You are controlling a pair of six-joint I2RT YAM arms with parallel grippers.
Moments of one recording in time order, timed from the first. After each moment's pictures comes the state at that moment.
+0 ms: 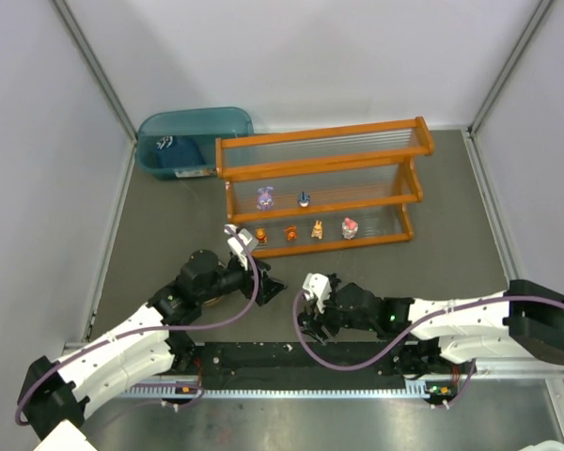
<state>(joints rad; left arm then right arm) -0.74 0.71 0.35 0.08 0.31 -0.31 1.27 1.14 0.33 0.27 0.03 0.14</state>
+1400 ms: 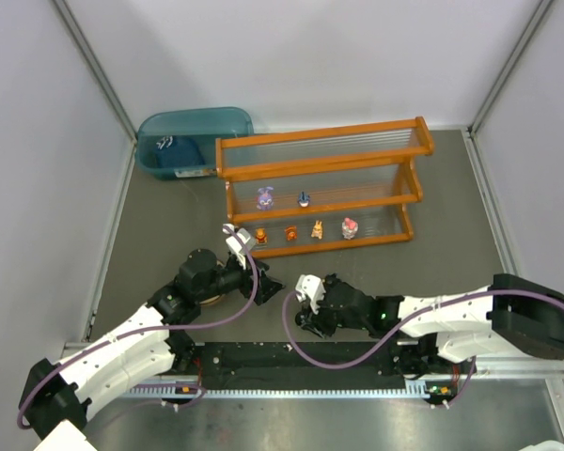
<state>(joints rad) -0.70 0.70 0.34 0.08 0.35 -0.31 1.27 1.23 0.37 0.27 0.02 0.12</state>
